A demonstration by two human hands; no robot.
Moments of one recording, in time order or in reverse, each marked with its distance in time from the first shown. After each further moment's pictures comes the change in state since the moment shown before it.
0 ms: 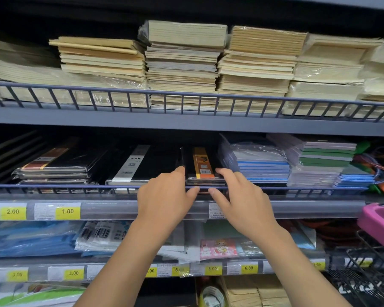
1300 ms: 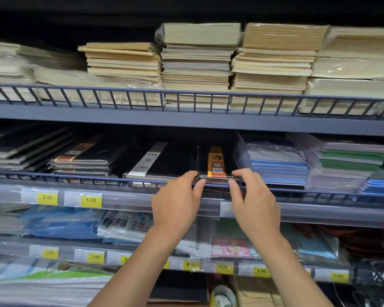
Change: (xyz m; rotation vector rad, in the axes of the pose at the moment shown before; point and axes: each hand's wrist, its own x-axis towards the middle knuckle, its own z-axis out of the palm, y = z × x) left_hand -0.015 0.000 0.025 -0.184 0.086 -0.135; right_hand -0.008 -0.001 0.020 0.290 0.238 0.105
